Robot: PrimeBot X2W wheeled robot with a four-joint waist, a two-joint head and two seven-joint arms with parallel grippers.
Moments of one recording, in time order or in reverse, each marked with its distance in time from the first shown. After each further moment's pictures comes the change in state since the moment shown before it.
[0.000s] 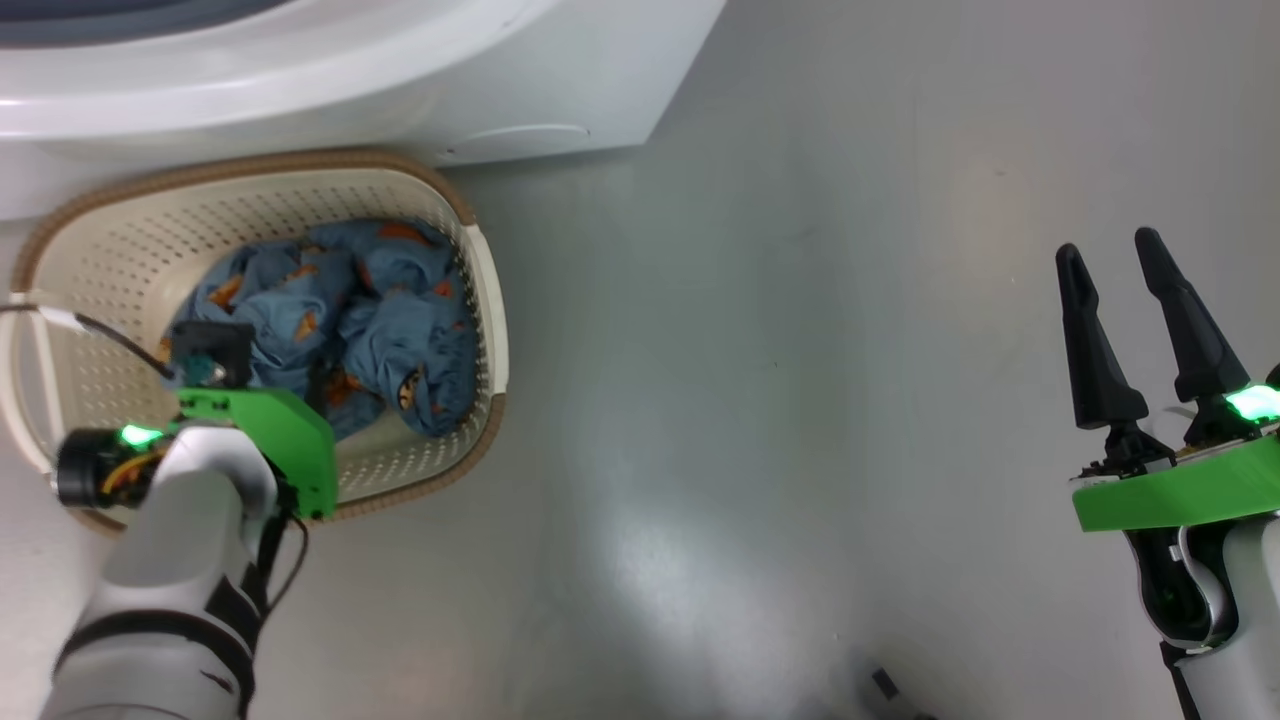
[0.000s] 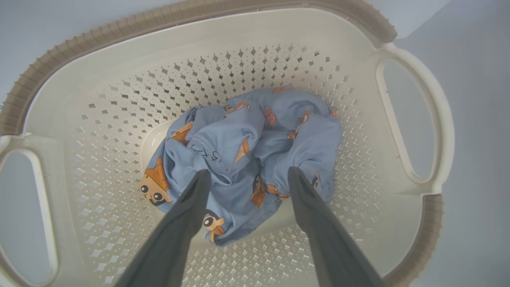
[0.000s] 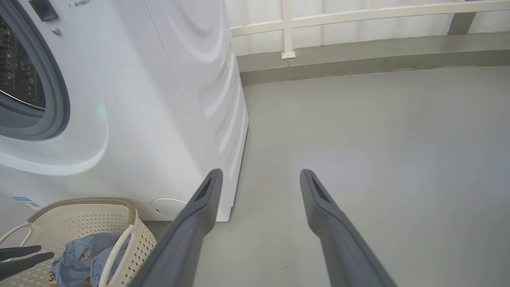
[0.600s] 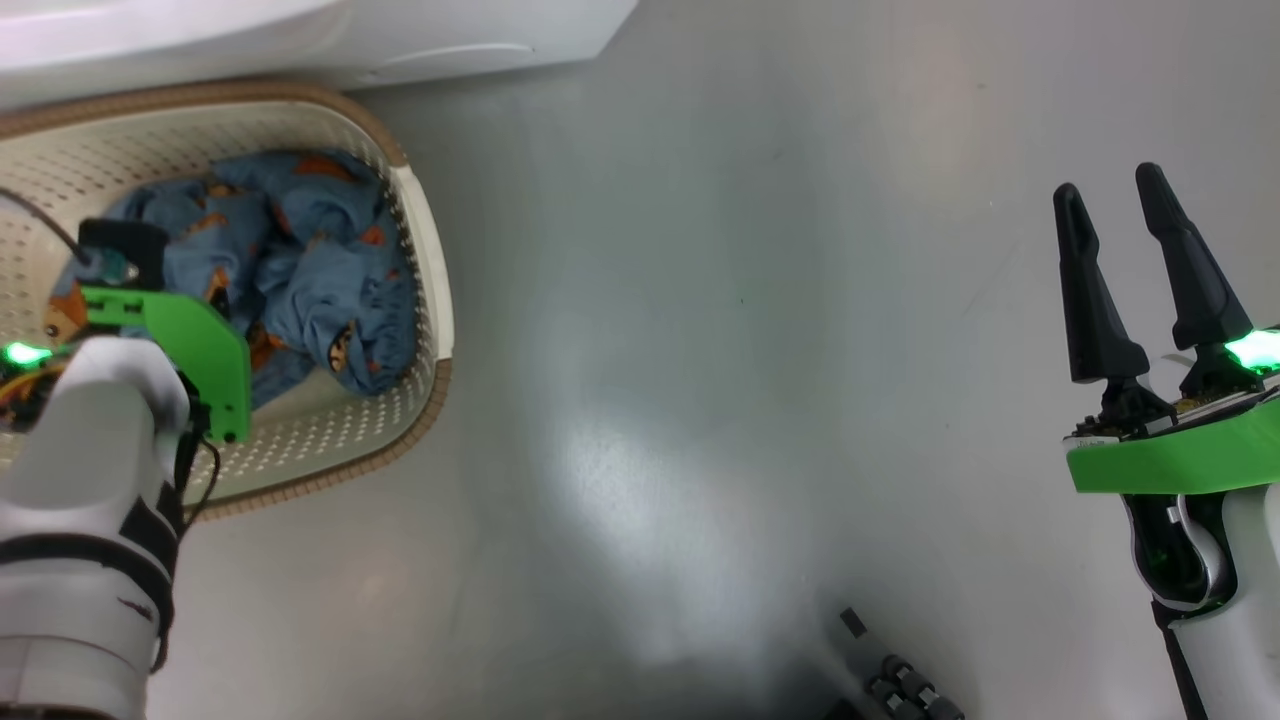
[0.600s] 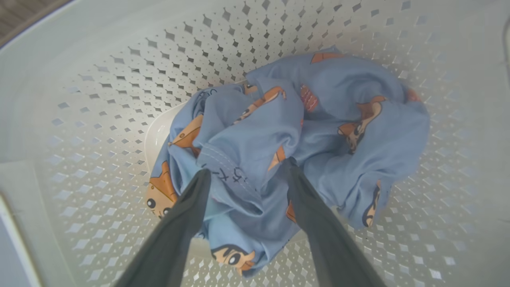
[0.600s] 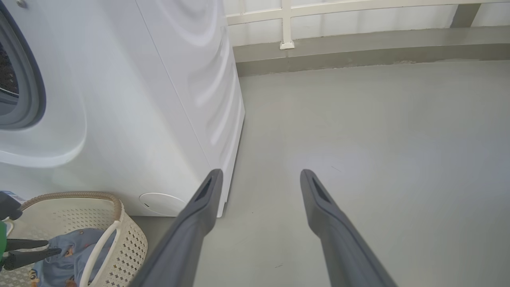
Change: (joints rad) left arm -0.140 0.084 -0.045 0.031 0.021 0.048 0.149; right arm -0.064 0.007 0.020 -0.038 0.011 0.000 -0.007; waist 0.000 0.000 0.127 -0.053
